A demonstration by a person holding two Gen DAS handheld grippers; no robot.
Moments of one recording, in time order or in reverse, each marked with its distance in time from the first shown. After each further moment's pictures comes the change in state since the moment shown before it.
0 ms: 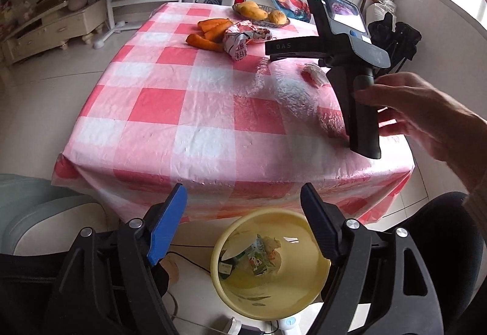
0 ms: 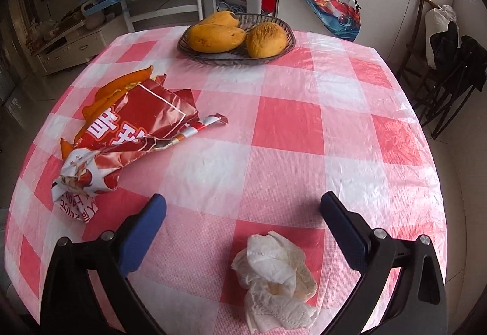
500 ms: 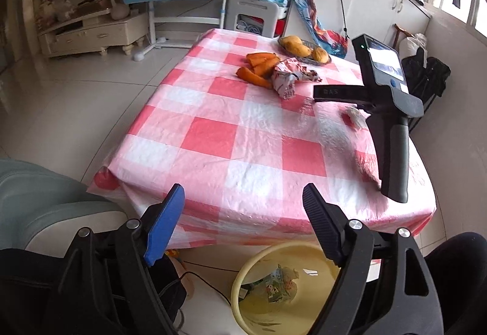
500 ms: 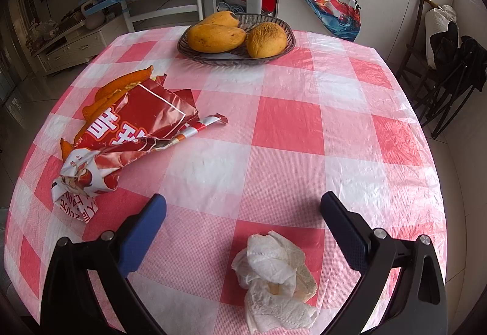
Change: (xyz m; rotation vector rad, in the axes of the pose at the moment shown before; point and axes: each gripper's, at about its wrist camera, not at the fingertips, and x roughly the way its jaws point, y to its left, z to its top) left arm -0.017 0.027 0.012 -0.120 -0.151 0.152; right arm 0.002 0.000 0.001 0.000 0.001 0.001
